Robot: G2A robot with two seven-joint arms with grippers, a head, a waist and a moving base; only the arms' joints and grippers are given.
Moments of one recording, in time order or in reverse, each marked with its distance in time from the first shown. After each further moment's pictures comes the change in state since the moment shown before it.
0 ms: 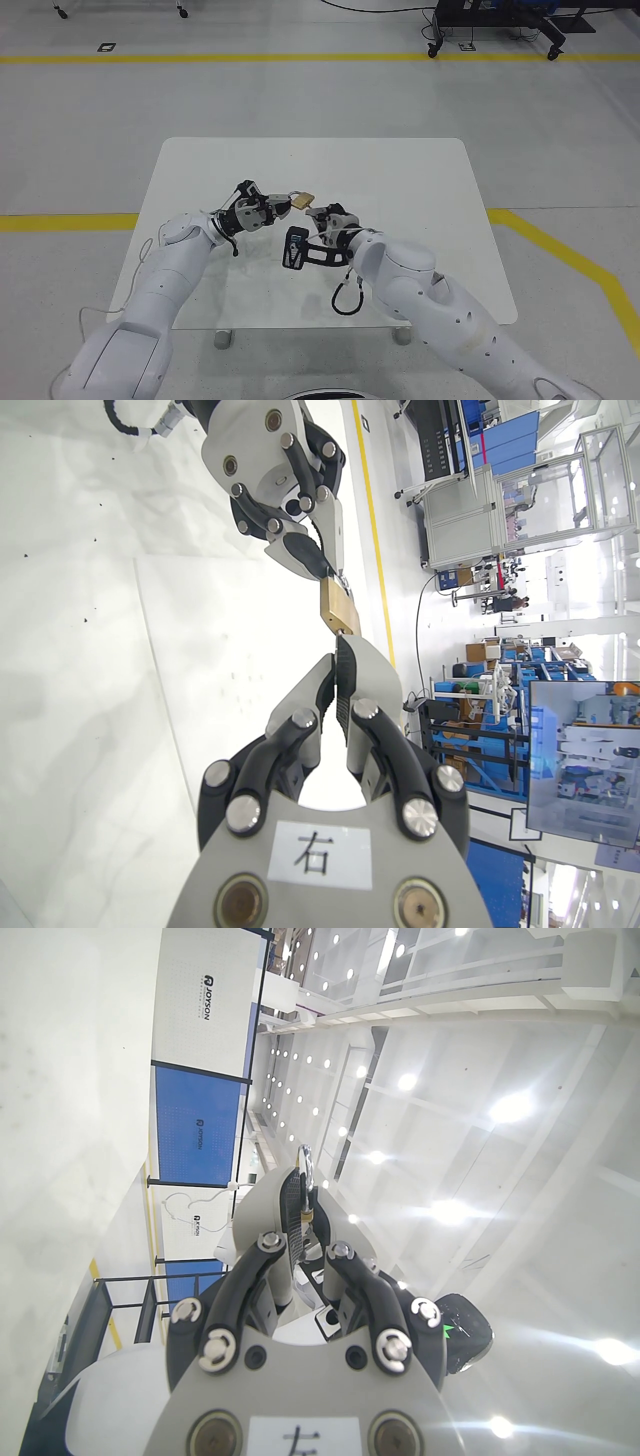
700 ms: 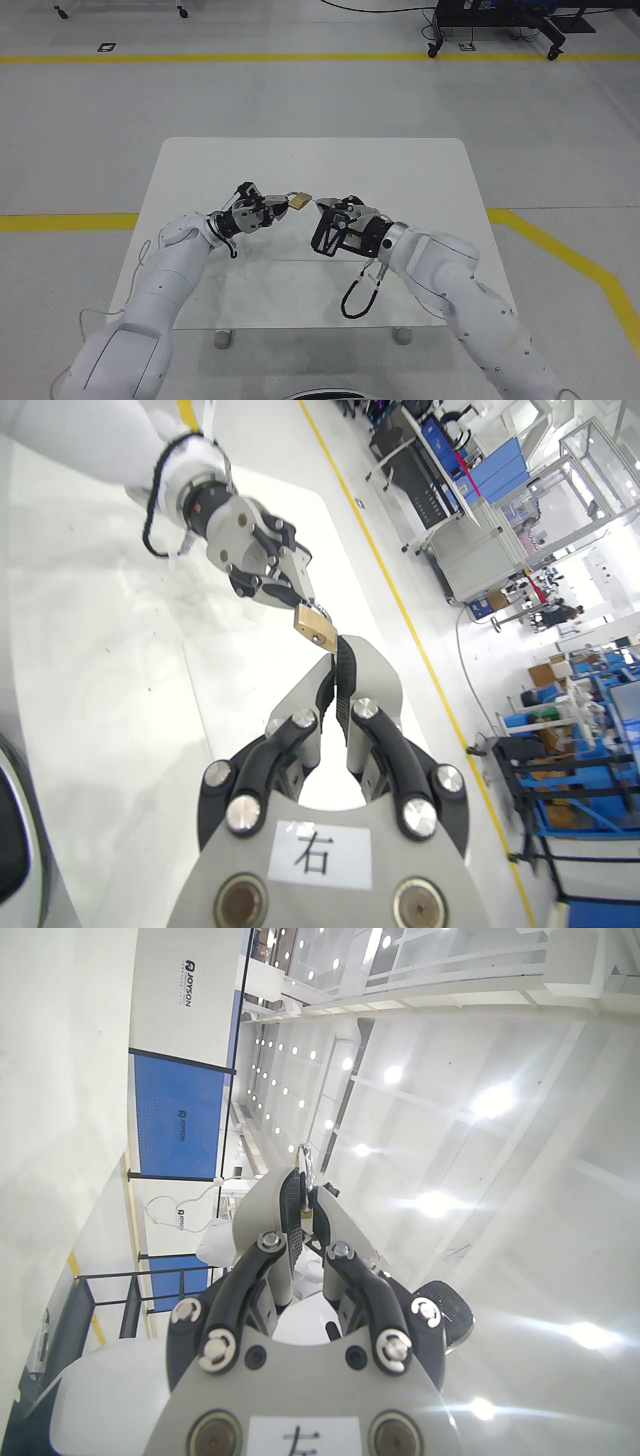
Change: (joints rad) left arm -0.003 -0.004 -0.007 0.019 -0.007 0.027 -0.050; right arm -0.145 0.023 0.285 -0.051 0.373 0.006 -0.292
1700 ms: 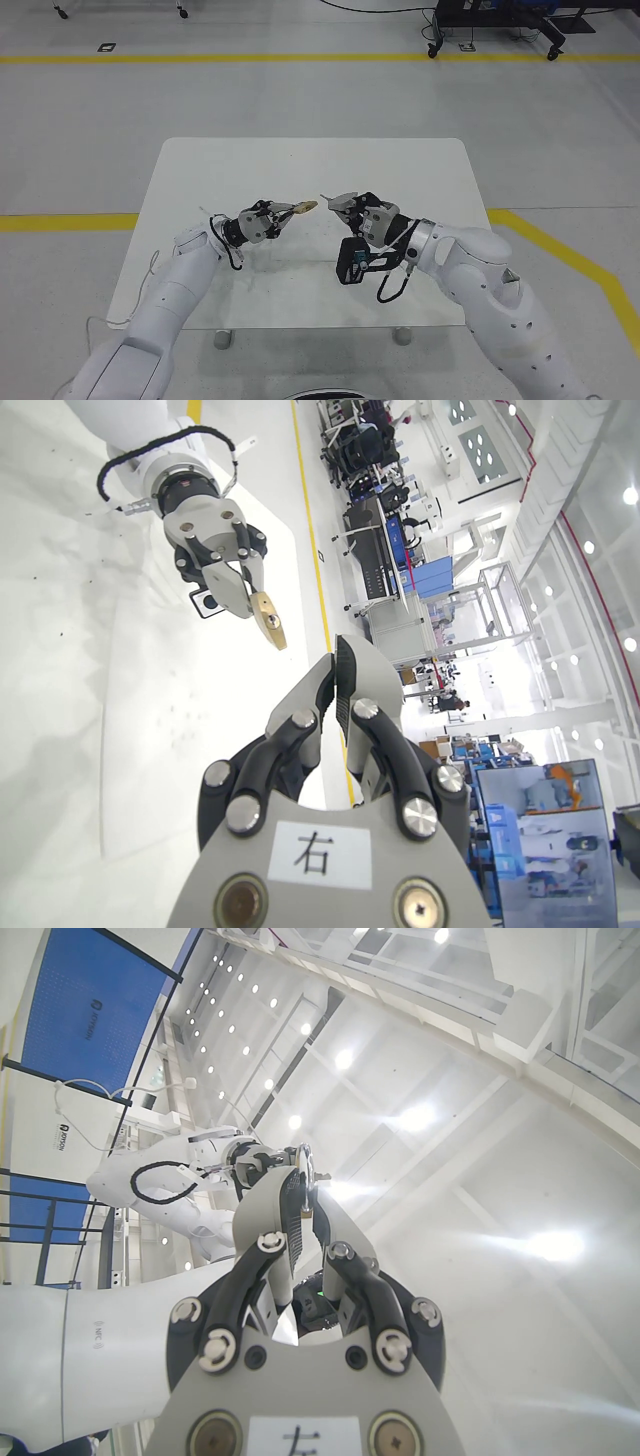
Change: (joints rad) left arm 0.087 0.019 0.084 -0.142 -0.224 0.392 -0.017; right arm -0.028 0.070 0.087 -0.048 -0.612 -0.166 -0.496
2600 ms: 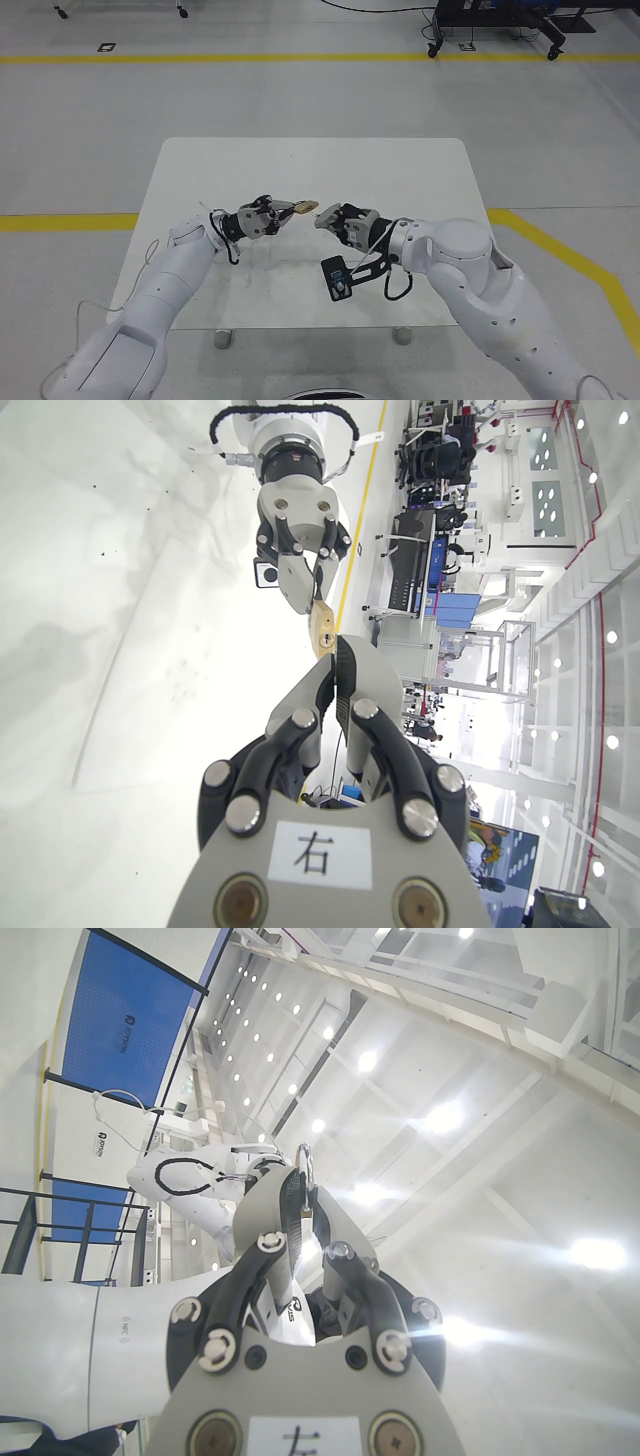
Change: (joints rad) left arm -0.072 0.037 0.125 0.035 -0.041 -0.080 0.000; right arm 0.138 0.022 -0.137 -0.005 -0.201 -0.193 -0.019
